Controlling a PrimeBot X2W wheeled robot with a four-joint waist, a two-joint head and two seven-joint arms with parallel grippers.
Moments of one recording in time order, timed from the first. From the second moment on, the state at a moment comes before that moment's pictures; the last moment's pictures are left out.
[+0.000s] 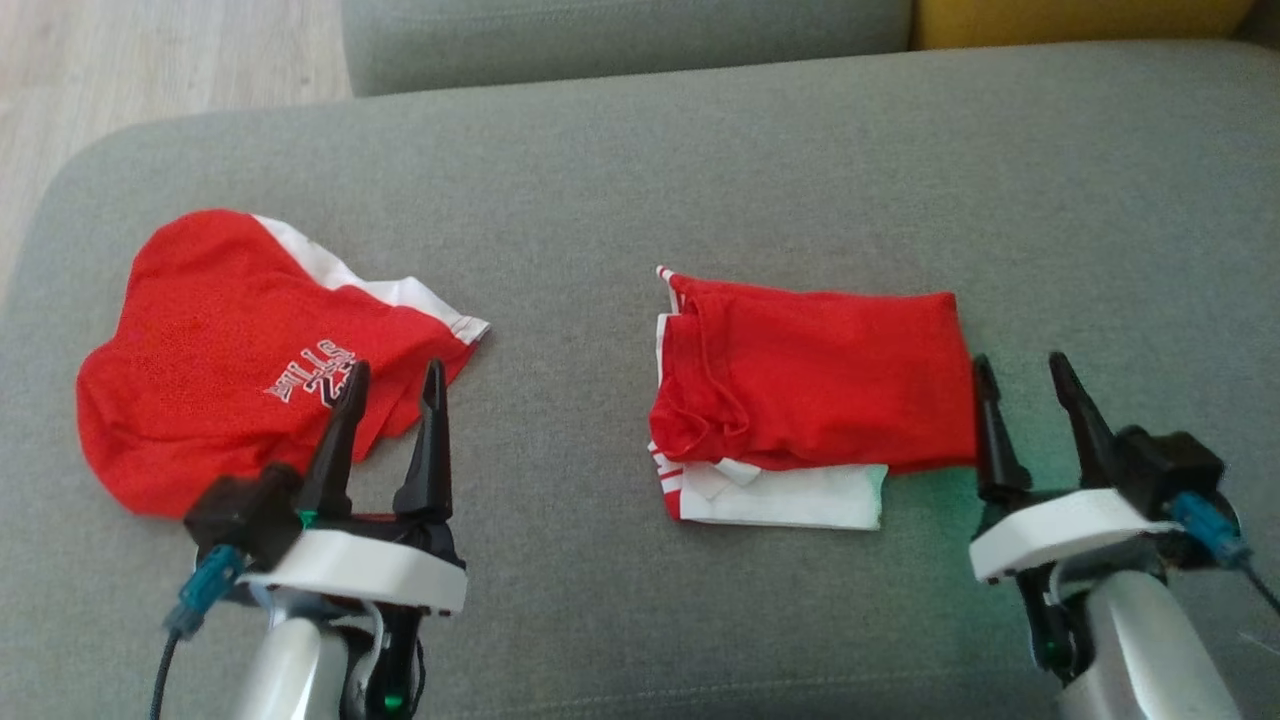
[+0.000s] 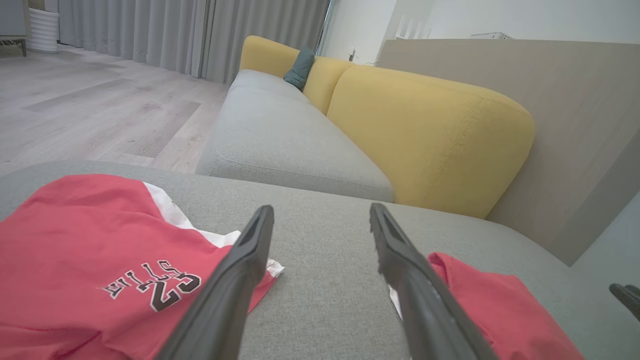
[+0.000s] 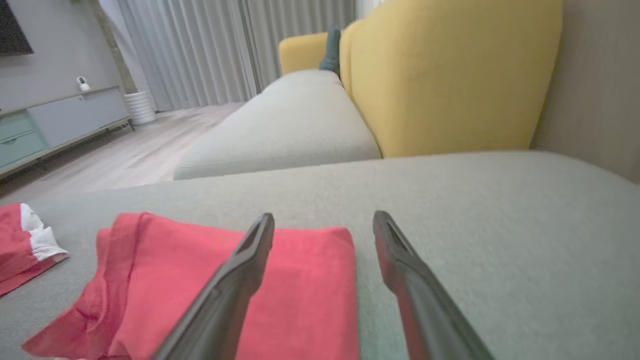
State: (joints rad) left arm -0.07 0.04 -0.19 0.13 -0.34 -0.05 -0.26; right arm -0.18 -0.05 0.00 0.40 0.13 0.13 -0.21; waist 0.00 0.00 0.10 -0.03
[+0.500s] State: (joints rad) left arm -0.12 0.04 -0.19 0.16 -0.33 -0.08 -0.26; right arm -0.36 -0.05 0.02 0.75 0.36 0.13 -0.22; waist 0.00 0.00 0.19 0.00
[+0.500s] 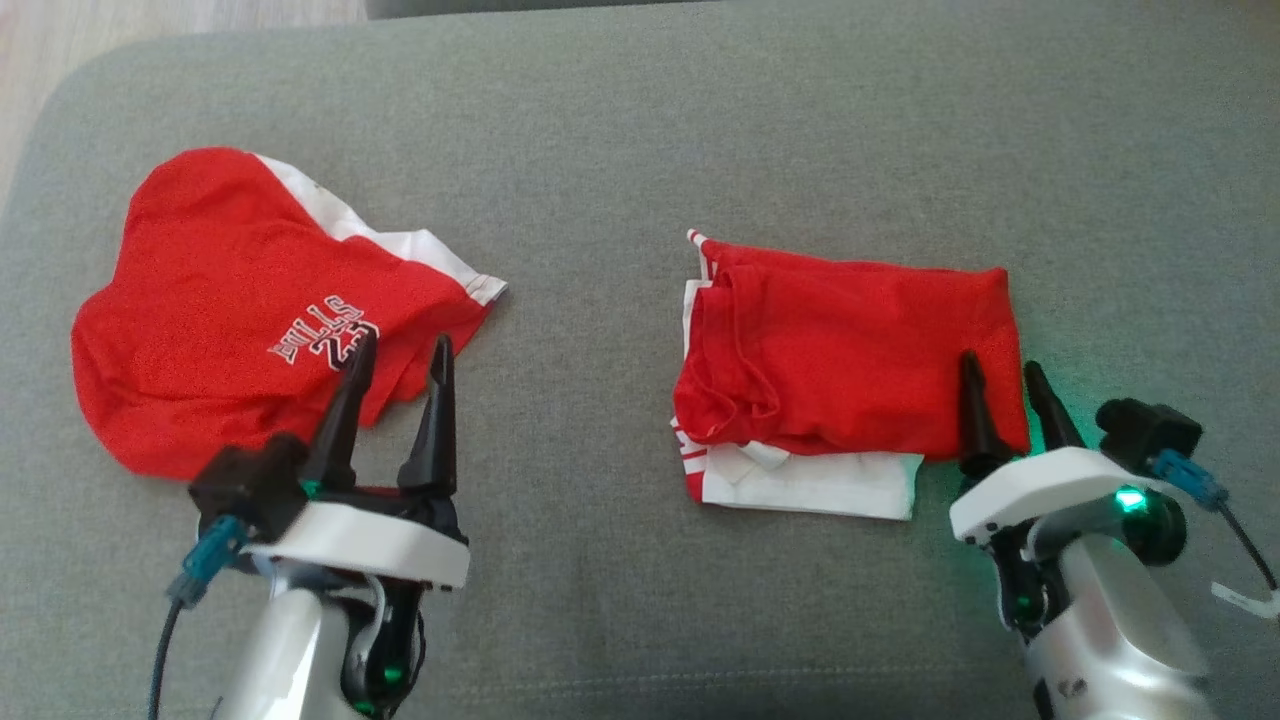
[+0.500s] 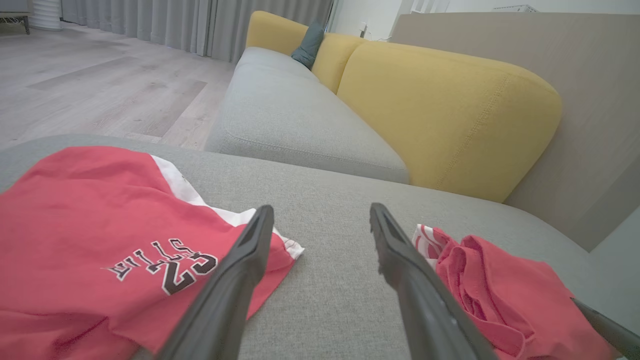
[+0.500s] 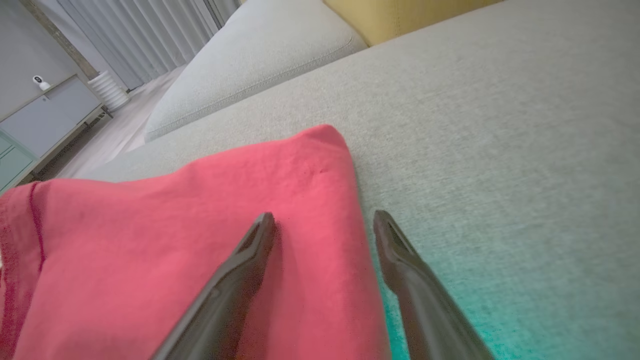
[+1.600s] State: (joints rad) left arm -0.25 0.04 -0.22 0.15 -0.30 -0.11 -0.26; right arm -0.62 -0.38 0.14 0.66 -0.10 0.13 -0.14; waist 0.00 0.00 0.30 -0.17
